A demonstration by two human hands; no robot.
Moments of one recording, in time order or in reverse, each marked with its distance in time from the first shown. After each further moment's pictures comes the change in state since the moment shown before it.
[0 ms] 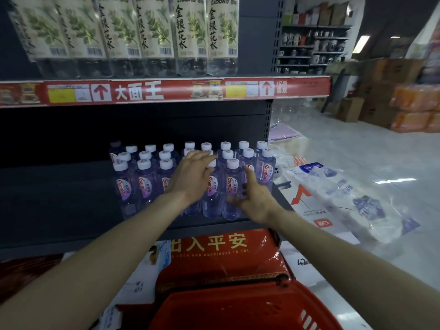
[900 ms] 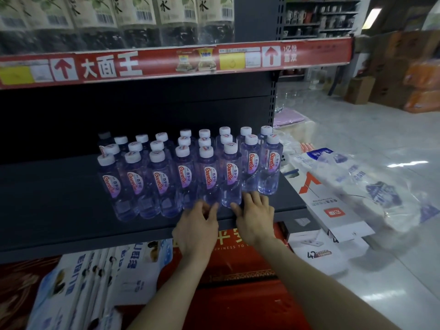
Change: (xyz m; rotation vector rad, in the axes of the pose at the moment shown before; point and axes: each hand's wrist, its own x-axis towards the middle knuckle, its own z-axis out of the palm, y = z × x) left_hand -0.101 0.013 0.109 0.034 0.117 -0.653; right_hand 0.016 0.080 0.090 -0.345 0.255 0.047
